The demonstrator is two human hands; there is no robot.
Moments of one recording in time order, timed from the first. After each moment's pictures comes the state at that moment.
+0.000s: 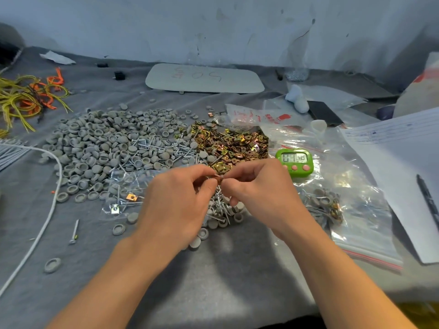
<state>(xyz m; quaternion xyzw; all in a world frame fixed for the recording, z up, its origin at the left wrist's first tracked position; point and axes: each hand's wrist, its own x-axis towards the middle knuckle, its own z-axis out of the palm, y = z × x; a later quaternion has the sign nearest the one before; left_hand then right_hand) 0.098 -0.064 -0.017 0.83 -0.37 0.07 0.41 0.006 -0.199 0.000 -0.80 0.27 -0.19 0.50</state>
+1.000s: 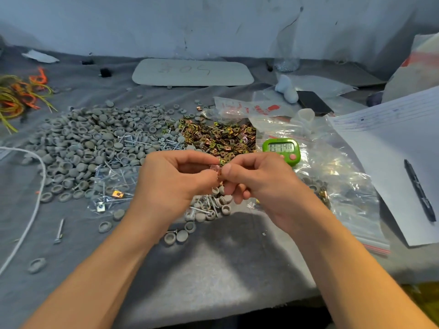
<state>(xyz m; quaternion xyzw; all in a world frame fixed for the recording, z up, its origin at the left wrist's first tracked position) 0.082 -0.086 -0.006 0.67 -0.28 -0.21 0.65 -0.028 -0.222 -0.004 -0.71 0.21 -0.15 0.66</state>
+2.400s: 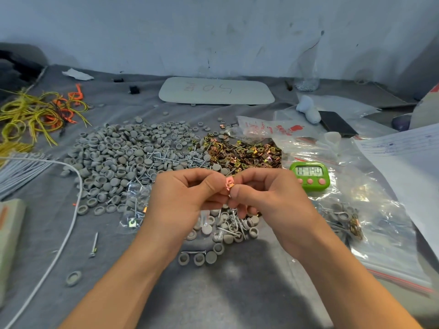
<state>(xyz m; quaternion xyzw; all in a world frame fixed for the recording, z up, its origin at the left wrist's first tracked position) 0.104 -0.063 0.004 0.62 -0.25 -0.23 0.71 -0.001 -0.195 0.009 -0.70 0.17 -0.19 0.67</state>
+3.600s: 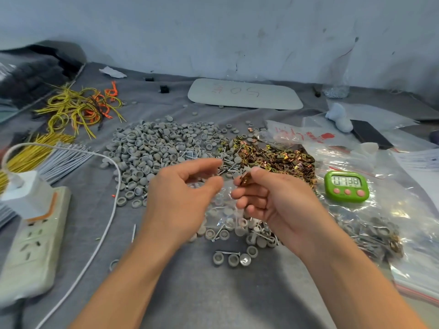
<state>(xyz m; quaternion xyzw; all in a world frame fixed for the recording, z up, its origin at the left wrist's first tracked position) 0.140 -0.021 -0.004 0.78 -0.29 -0.01 0.56 0.041 -0.170 0.008 -0.56 0.25 -0.11 0.78</state>
